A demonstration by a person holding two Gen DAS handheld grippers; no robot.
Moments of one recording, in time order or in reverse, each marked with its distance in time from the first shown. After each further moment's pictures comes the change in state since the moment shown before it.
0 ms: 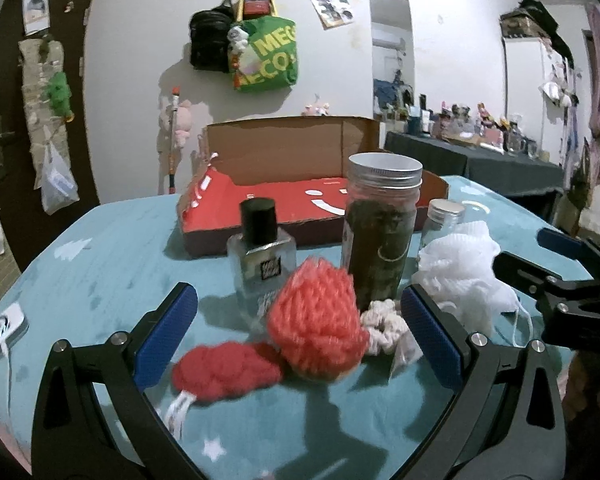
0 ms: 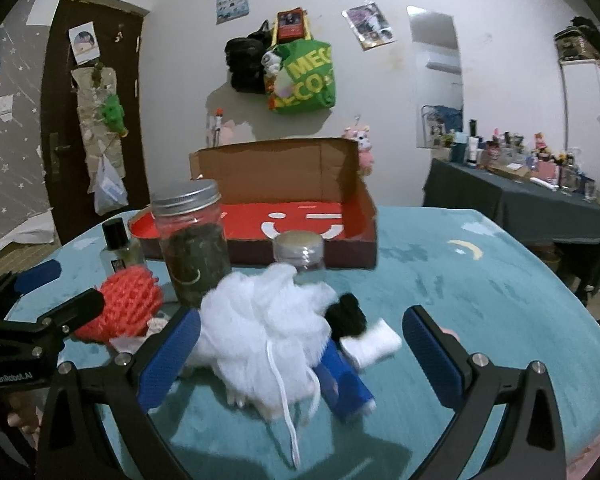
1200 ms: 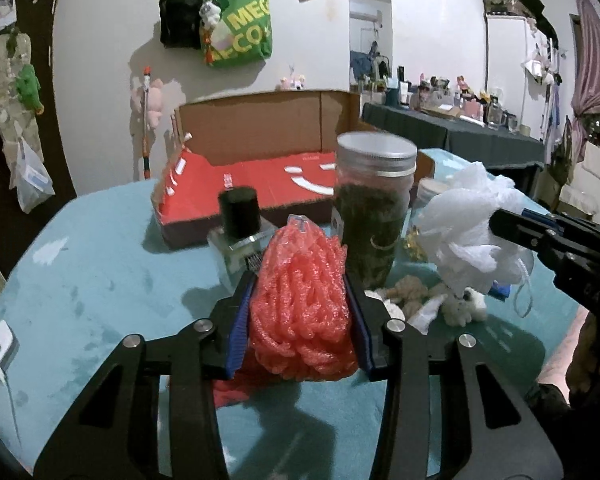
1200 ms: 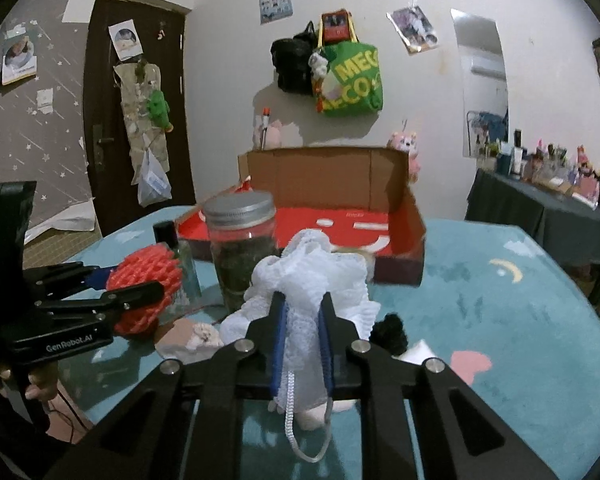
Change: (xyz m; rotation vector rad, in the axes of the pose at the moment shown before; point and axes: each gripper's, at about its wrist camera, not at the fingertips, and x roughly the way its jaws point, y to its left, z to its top) left arm 0.013 0.008 0.009 0.038 0.115 -0.092; right arm -0.016 0.014 0.012 -0.059 -0.021 0.144
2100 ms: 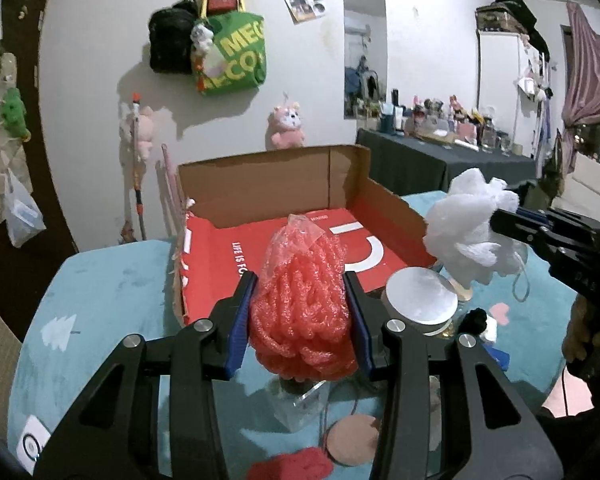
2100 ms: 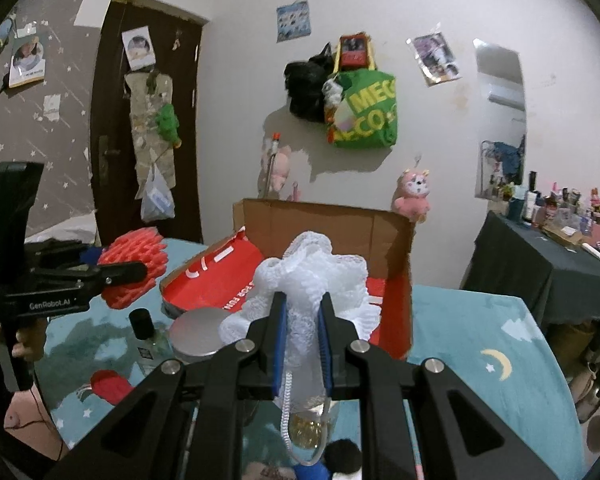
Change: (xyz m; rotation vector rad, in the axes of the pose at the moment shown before) left arm 0.008 0.042 0.101 0.022 -0.044 -0.051; right arm 0.032 -0.018 0.088 -0.083 -0.033 0.041
